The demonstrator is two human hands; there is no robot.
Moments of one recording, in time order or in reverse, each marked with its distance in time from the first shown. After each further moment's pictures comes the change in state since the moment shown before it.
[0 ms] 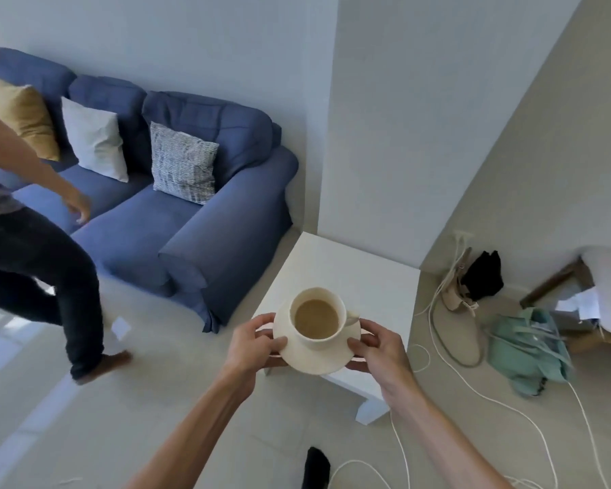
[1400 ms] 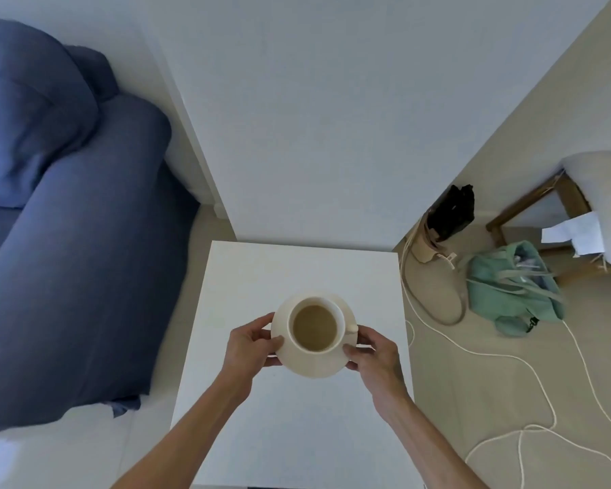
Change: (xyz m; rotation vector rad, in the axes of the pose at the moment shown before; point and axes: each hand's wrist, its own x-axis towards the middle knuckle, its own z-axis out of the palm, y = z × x) left_hand 0.440 -0.001 0.152 0.247 -0.262 -0.191; right_hand 0.379 0.086 -0.070 0.112 0.447 0.229
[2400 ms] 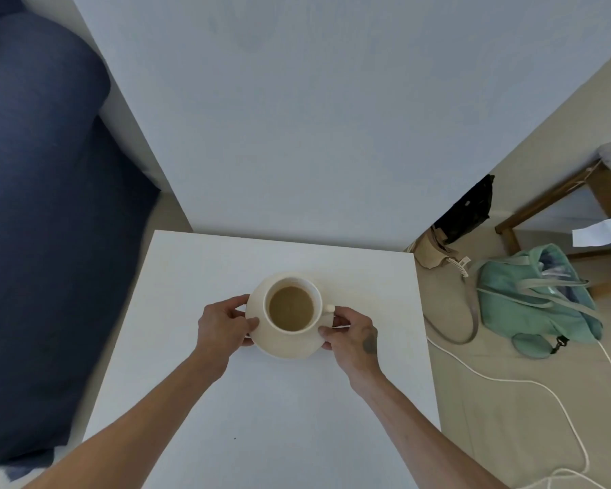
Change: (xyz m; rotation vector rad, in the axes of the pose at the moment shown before) left_hand 0.215 -0.055 0.022 0.117 0.142 0.053; right_hand 0.203 0.081 0.040 -0.143 0.075 -0.098
